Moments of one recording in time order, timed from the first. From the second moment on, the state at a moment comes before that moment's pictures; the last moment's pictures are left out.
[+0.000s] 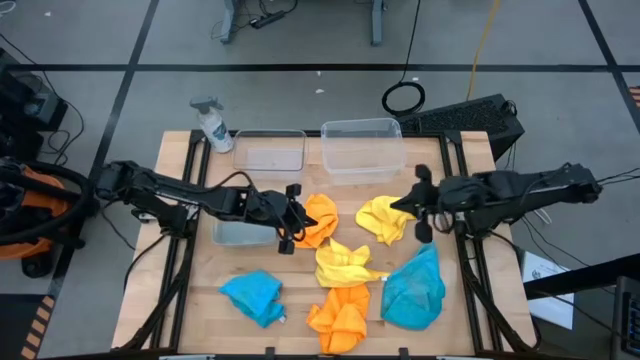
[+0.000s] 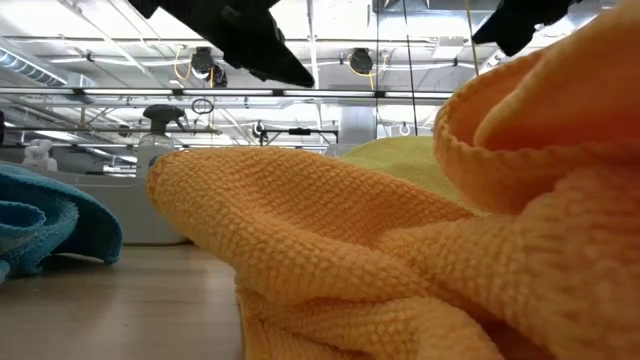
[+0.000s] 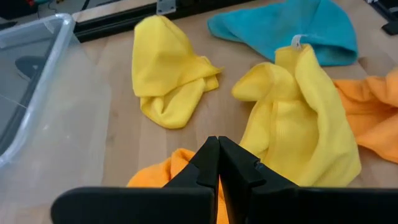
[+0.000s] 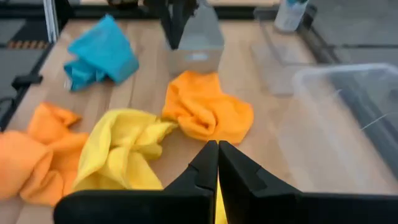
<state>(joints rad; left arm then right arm) -0.10 1.43 0.94 -0.08 -0.09 0.17 0.18 0.84 0.85 -0.58 0.23 0.13</state>
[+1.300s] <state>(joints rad) 0.03 1.79 1.08 -0.29 0.08 0.19 0.33 1.39 0.85 -0.37 0.24 0.14</state>
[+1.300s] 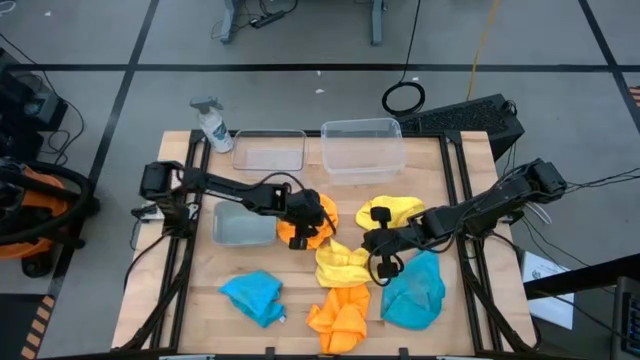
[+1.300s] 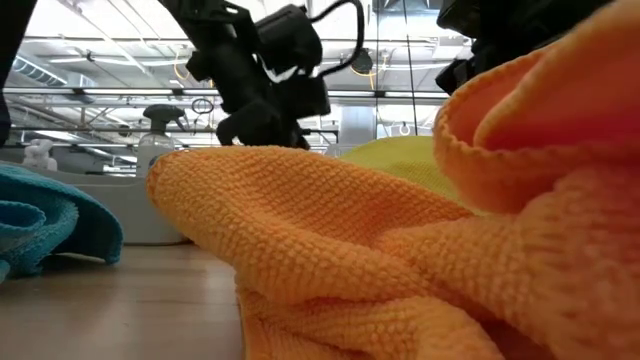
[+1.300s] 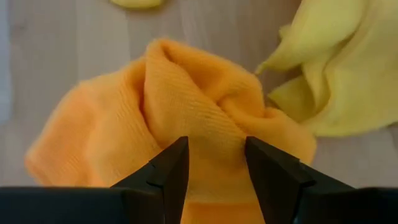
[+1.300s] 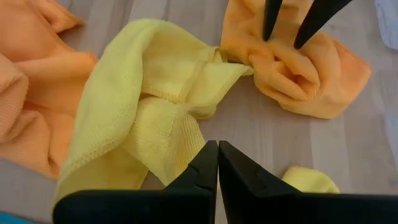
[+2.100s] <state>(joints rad) 0.05 1.91 1.09 -0.26 0.08 0.22 0.33 1.39 0.85 -0.35 0.24 0.14</state>
